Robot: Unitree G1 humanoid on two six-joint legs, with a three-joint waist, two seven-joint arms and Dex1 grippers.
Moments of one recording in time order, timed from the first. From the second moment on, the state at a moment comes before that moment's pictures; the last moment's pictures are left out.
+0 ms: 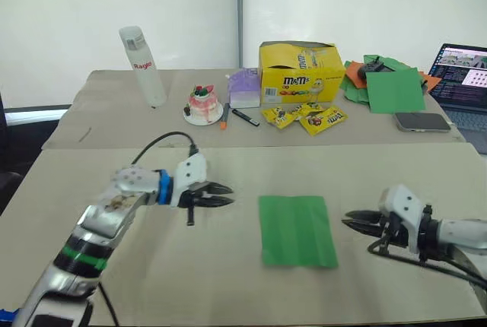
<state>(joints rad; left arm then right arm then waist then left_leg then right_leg) -0.47 0.66 -0.26 -0.12 -0.29 0.37 -1.19 0.18 -0.89 -0.19 -0.35 0.34 0.35 0.99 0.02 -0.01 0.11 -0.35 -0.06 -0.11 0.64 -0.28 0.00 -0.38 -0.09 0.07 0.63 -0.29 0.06</state>
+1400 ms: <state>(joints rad) -0.57 0.28 -0.51 0.27 0.00 0.18 -1.10 0.02 -0.76 -0.01 -0.34 0.37 0.51 0.94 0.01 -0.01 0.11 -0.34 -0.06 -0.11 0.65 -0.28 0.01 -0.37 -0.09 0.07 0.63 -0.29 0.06</state>
